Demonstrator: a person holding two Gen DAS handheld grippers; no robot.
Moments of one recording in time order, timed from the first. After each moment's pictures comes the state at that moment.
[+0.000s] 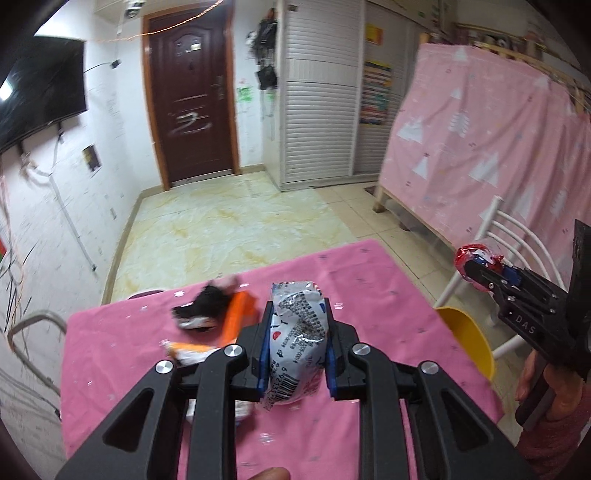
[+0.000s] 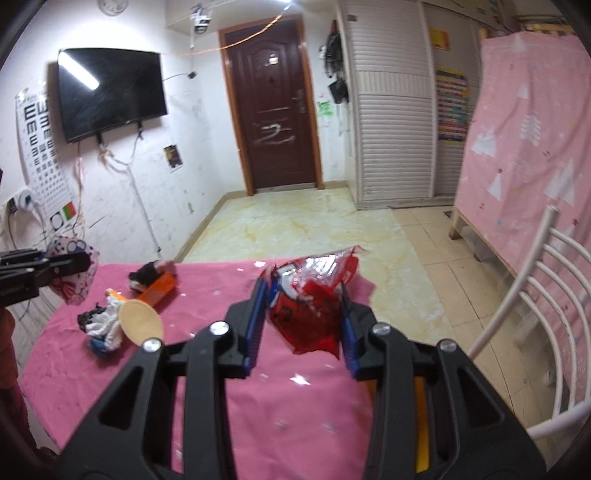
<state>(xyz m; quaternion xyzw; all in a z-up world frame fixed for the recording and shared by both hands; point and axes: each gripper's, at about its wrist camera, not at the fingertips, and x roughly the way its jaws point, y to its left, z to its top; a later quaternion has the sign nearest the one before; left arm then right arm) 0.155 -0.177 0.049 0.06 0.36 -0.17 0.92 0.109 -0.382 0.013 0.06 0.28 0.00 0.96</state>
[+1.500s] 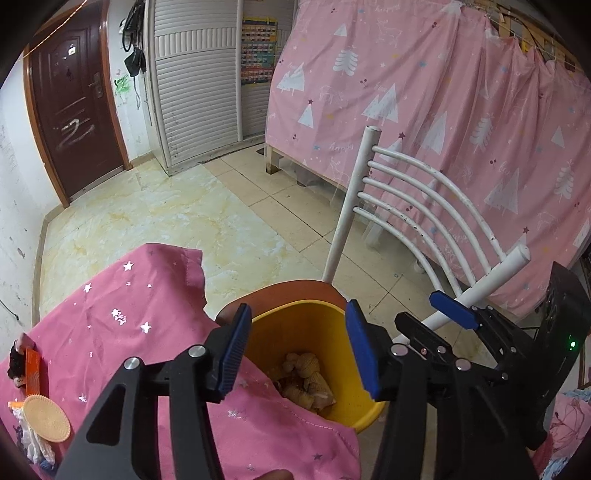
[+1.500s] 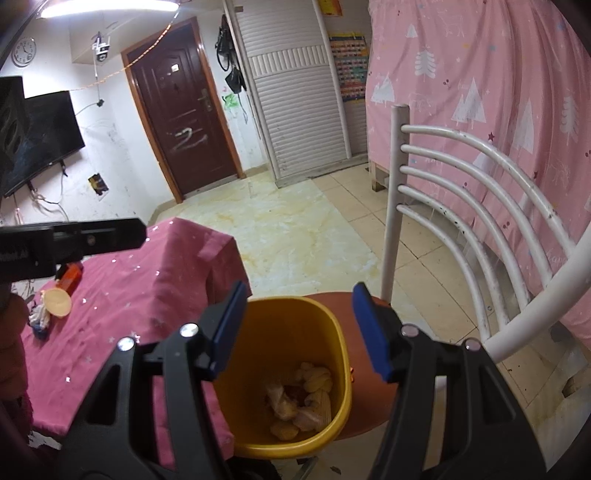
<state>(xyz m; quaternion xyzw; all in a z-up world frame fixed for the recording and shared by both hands) 0.143 -0.439 0.001 0.11 0.41 -0.33 0.84 0.025 -0.526 -0.048 0.14 0.31 -0.12 0.93</state>
